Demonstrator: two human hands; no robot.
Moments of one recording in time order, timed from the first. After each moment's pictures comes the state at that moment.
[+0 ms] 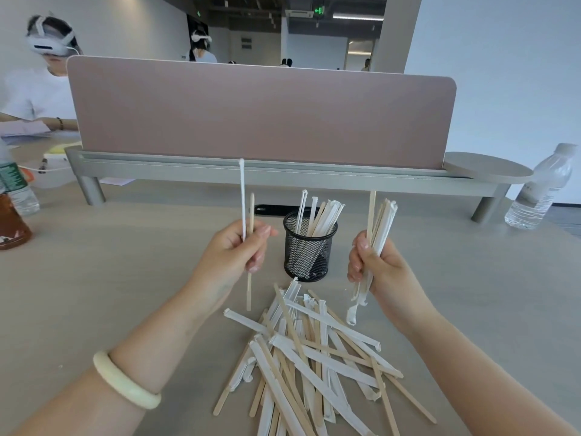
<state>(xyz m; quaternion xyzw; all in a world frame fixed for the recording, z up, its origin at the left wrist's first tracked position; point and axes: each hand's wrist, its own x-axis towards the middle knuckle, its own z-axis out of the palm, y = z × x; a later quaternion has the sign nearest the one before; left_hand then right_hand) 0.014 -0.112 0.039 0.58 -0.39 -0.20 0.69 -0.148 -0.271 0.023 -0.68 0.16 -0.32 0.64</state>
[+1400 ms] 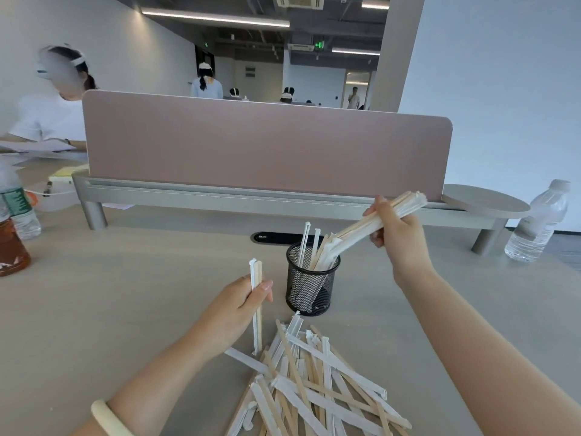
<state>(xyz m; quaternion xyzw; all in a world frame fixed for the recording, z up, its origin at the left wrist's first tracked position) 0.026 -0.106 0.020 0.77 -0.46 -0.07 0.44 -0.103 -0.310 0.102 -0.64 0.25 -0.46 0.56</state>
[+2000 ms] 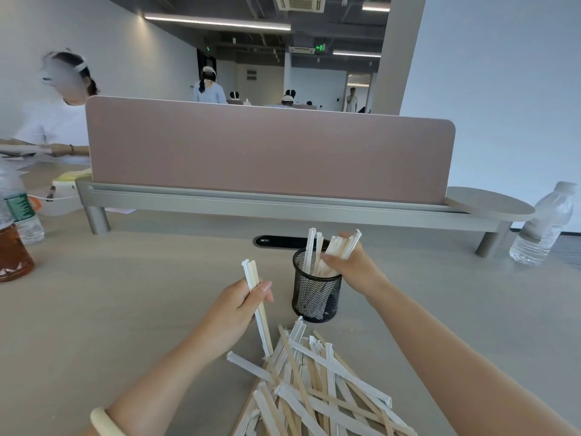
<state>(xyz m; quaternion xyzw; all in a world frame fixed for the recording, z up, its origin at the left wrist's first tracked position) 0.033 -0.109 0.016 0.74 -0.43 -0.12 0.50 -0.065 -0.314 0.048 -0.78 0.28 -0.23 0.51</state>
